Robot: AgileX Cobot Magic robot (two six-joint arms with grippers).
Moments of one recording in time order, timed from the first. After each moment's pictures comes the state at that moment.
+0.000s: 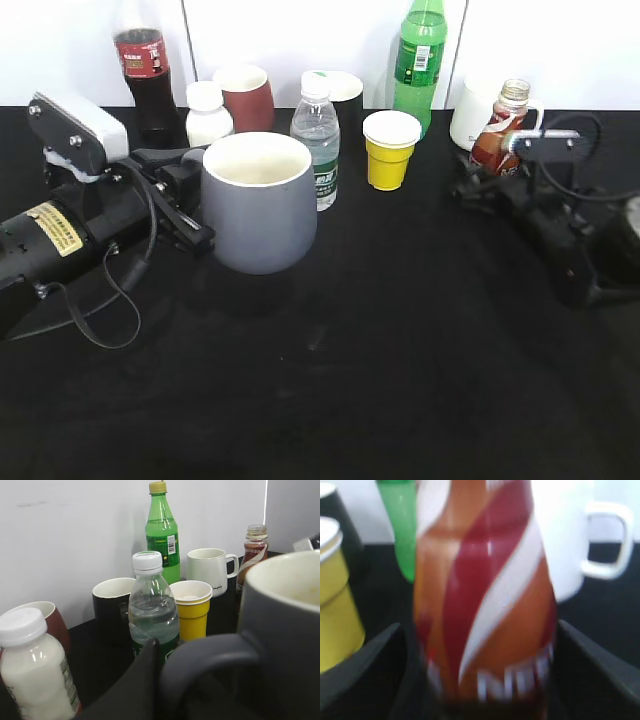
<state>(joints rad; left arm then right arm) -0.43 1.80 -0.52 0.30 -1.16 0.01 0.17 2.36 -0.95 0.02 -1.21 0.06</state>
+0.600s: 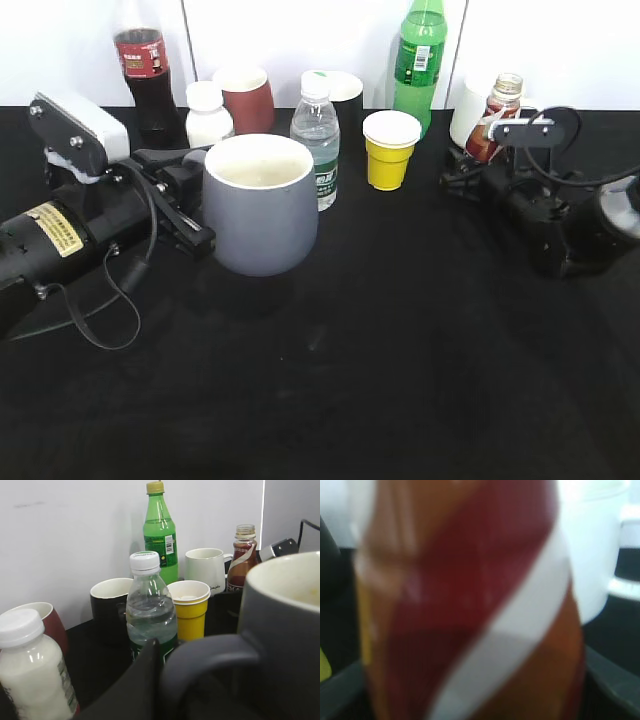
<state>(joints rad) -0.43 1.80 -0.52 0.31 -1.16 0.01 0.17 2.44 -1.13 0.02 -1.04 0.06</state>
